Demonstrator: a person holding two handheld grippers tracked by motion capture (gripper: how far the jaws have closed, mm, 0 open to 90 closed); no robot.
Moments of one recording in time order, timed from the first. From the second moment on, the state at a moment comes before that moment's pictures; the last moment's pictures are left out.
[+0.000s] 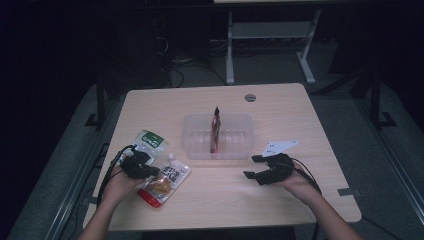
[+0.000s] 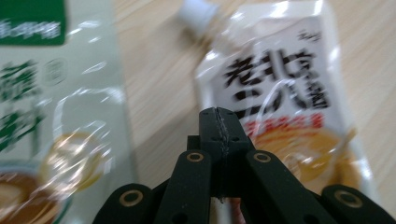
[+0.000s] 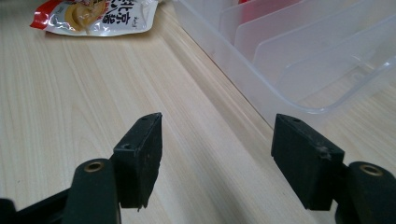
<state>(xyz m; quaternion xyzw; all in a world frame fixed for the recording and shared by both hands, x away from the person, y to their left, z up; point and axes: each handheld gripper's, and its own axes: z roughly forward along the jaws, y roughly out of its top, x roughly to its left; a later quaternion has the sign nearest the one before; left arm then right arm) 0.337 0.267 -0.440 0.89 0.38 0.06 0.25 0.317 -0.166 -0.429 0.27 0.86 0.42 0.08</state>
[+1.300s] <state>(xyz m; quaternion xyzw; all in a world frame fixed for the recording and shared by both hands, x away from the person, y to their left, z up) 0.306 0.228 -0.444 0.93 0.29 0.00 0.24 0.316 -0.163 -0.429 0.27 0.86 0.42 0.08</state>
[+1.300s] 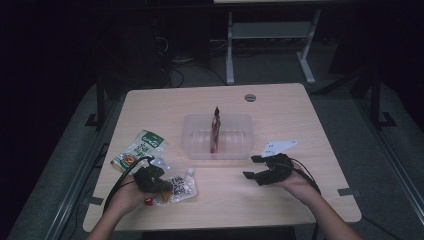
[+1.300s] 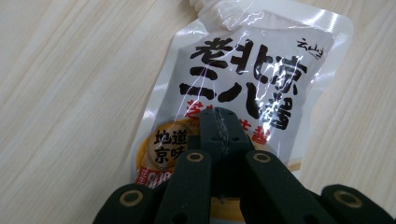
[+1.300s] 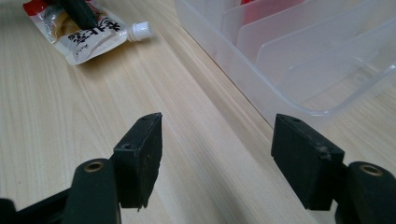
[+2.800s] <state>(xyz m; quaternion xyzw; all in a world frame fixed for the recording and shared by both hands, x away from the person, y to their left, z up) 0.322 0.129 -0.451 0.92 0.26 -0.01 0.29 0.322 -0.111 -0.464 0.26 0.88 0.38 -0.09</state>
